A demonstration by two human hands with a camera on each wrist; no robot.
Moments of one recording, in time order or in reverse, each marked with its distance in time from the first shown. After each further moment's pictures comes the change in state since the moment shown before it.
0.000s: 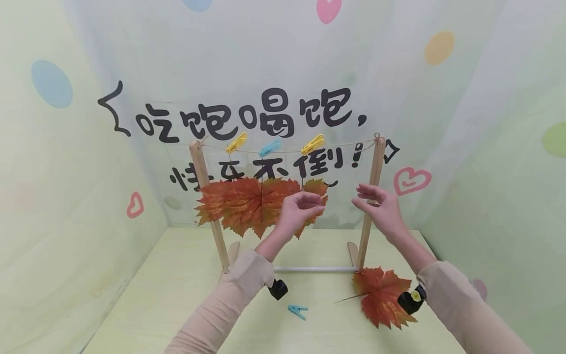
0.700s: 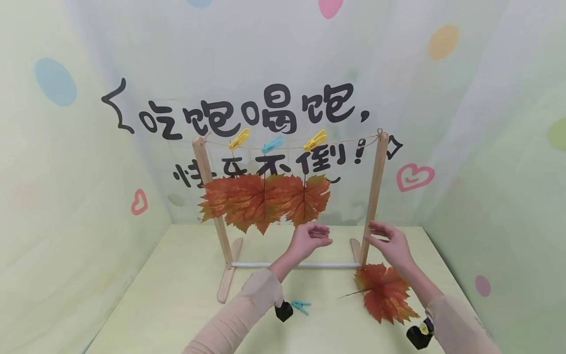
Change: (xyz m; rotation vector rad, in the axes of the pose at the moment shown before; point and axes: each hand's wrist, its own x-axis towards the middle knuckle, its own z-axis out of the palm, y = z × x) left_hand -0.038 -0.071 0.016 0.078 -0.090 -0.129; right_hand -0.066 0.069 0.000 -0.096 -0.066 0.126
